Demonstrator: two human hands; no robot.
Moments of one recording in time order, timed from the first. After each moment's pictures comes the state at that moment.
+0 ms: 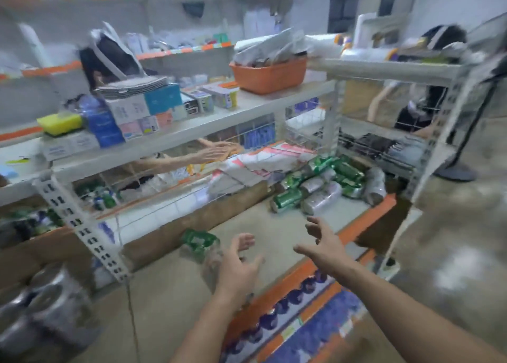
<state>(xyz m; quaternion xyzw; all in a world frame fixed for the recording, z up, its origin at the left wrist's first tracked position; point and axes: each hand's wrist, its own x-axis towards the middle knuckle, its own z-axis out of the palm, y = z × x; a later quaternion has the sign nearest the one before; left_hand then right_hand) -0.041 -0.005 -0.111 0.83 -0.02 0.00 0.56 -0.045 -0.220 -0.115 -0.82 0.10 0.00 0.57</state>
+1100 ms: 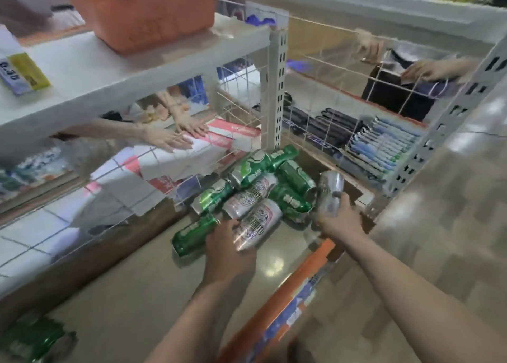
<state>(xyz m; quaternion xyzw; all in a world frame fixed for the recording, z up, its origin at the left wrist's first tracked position) 0.195 -0.271 -0.207 0.91 -0.03 -0.11 0.41 0.171 -0.544 -0.202 -0.81 0.39 0.05 0.44</state>
